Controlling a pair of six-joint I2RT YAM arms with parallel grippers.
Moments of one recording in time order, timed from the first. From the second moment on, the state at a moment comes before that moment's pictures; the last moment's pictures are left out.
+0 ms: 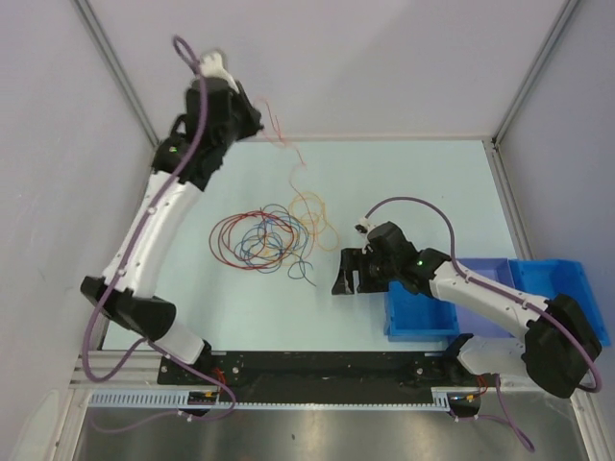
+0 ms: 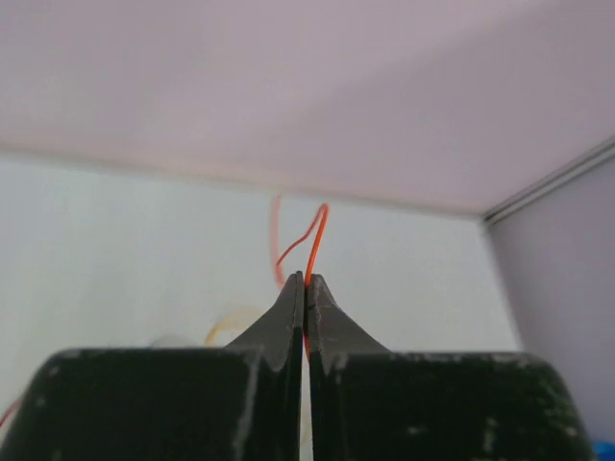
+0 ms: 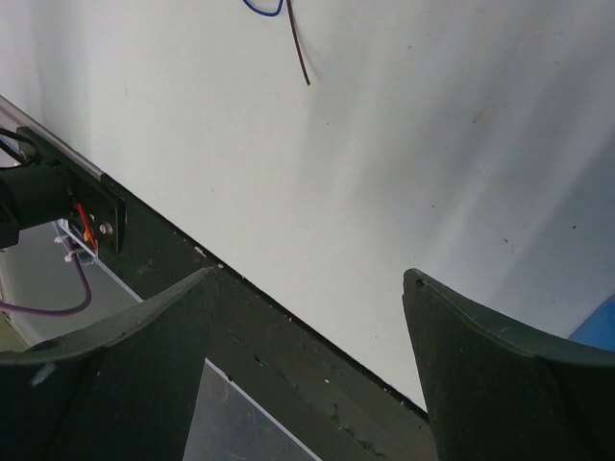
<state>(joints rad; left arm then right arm) -0.41 1.57 1.83 -0.62 -0.22 -0.49 0.76 1.23 0.76 -0.38 -0.28 0.65</state>
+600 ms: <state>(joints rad) -0.49 1.16 1.63 -0.39 0.08 -0.40 0.72 0.91 0.79 -0.41 -0.29 0.64</state>
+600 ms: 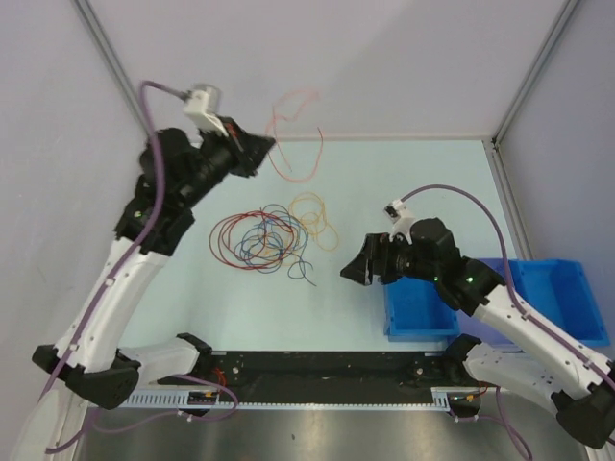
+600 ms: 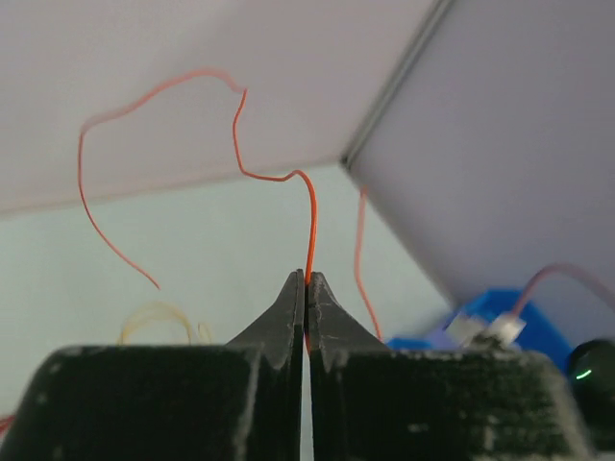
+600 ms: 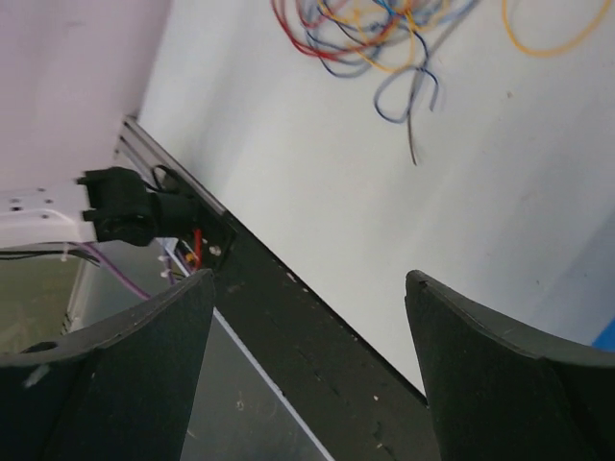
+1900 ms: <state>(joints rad) -0.52 0.97 0.62 -0.19 0.25 -0.52 0.59 1.50 0.91 -0.22 -0.32 0.91</state>
